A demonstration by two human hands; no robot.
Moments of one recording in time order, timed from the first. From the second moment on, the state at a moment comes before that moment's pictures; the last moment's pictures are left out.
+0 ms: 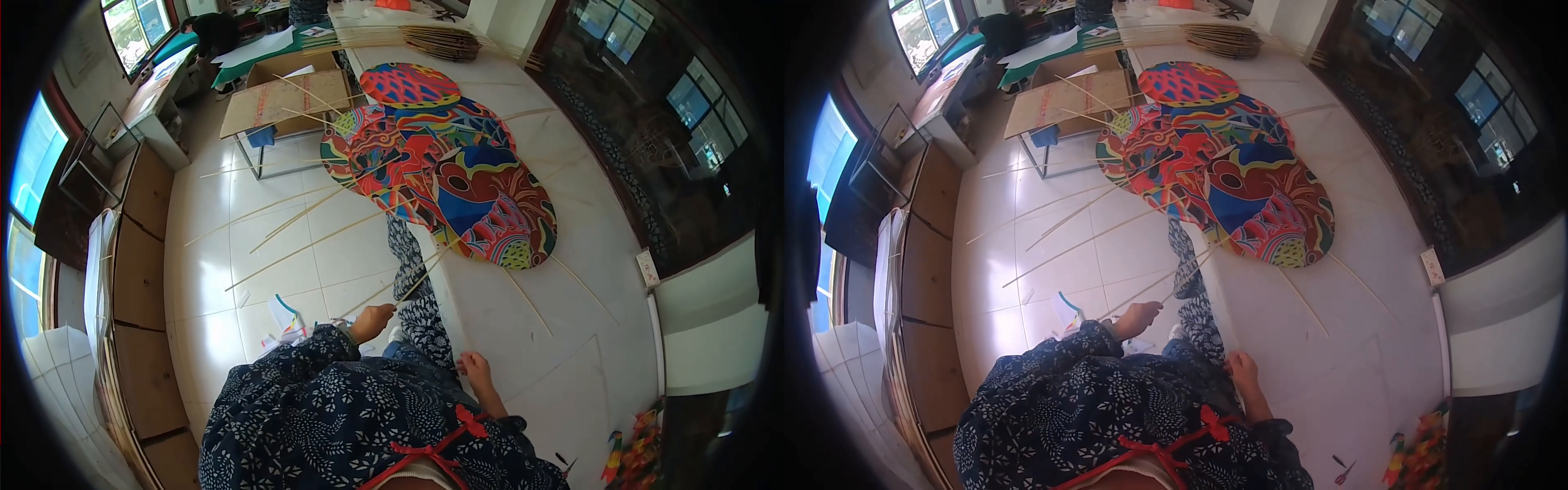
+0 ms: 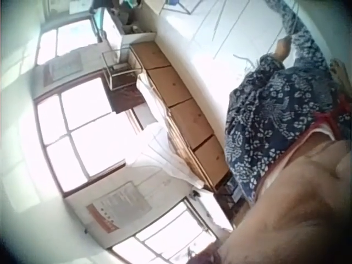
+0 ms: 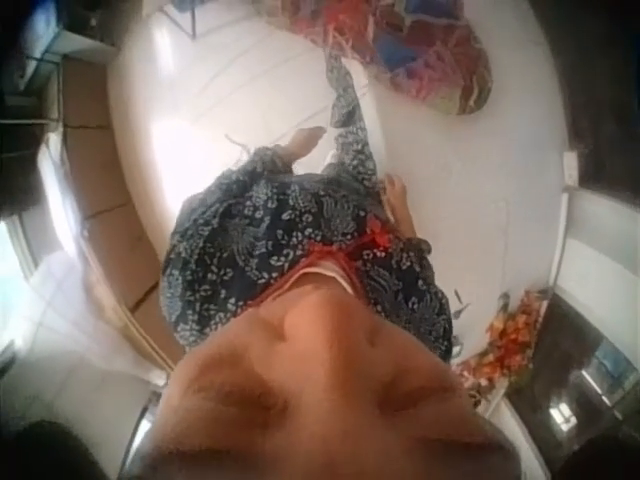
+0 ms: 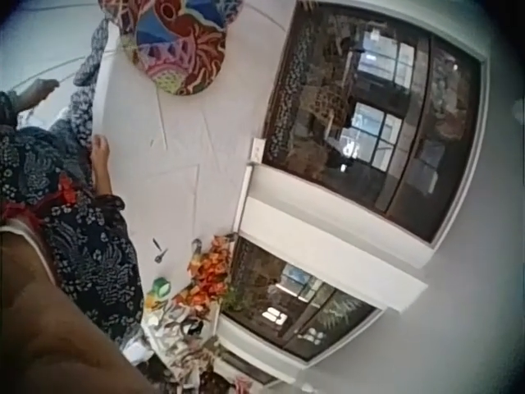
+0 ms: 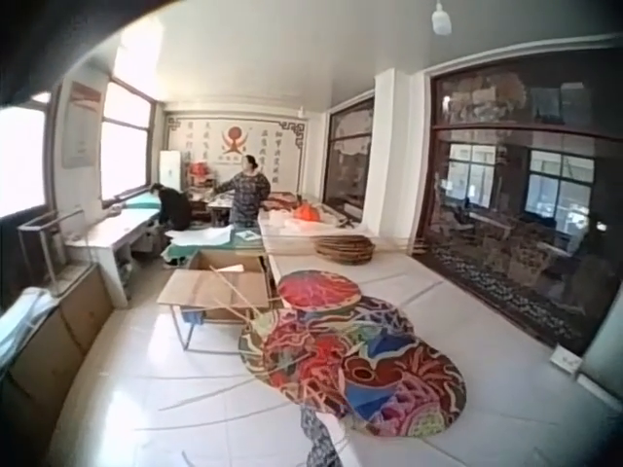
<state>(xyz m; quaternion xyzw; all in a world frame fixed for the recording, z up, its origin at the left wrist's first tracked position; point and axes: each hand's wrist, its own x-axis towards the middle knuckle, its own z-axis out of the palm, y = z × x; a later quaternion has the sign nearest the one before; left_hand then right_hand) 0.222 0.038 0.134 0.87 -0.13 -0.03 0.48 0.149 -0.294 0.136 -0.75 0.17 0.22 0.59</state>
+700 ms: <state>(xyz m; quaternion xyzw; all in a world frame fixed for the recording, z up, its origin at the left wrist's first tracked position) 0.282 0.088 0.092 0.96 -0.06 0.02 0.25 0.458 -0.173 0.049 -0.23 0.25 0.14 0.93</state>
